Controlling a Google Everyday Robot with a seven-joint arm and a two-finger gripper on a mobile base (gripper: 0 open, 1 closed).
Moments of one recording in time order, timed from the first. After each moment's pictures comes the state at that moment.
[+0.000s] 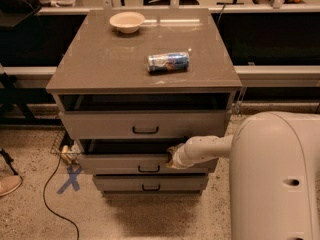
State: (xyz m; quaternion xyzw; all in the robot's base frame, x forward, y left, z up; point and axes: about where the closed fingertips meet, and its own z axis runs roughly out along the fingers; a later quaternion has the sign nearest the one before) arm 0.631 -0.054 0.406 -0.68 0.68 0.02 0.27
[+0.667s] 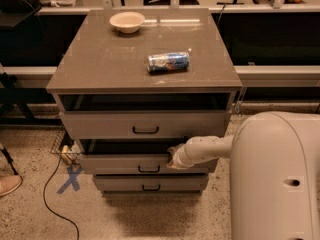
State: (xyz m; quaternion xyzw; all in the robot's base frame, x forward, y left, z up) arm 0.631 -0.054 0.408 -0.68 0.68 0.02 0.27
